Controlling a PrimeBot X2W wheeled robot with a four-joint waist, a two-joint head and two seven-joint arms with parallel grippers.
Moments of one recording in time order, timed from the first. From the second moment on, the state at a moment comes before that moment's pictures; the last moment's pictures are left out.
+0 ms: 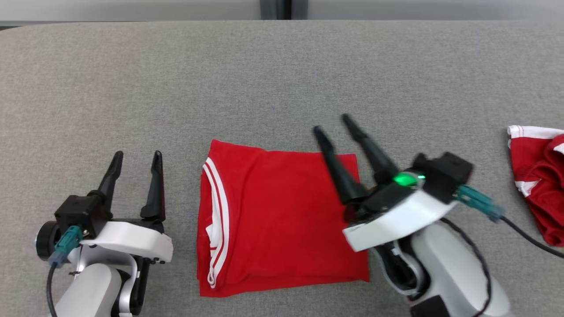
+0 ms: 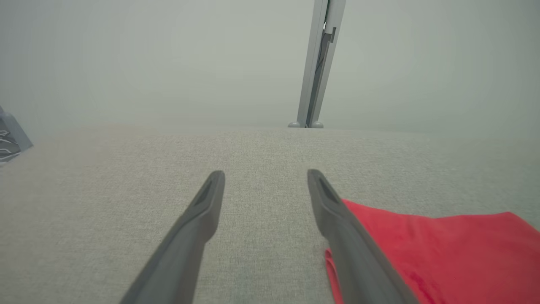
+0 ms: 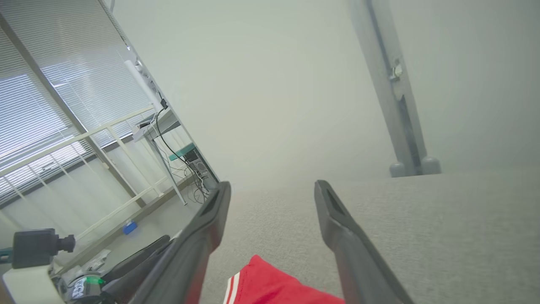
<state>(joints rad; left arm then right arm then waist) -0.27 0.35 -0.40 0.15 -0.57 0.26 -0.23 -0.48 -0.05 0.57 0.21 0.65 0.13 -0.26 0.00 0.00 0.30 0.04</state>
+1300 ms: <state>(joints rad) -0.05 0.43 -0.35 -0.04 -0.58 0.37 -0.19 0.07 -0.05 -0.05 -0.14 0.16 0.13 -0.01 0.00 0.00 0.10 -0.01</state>
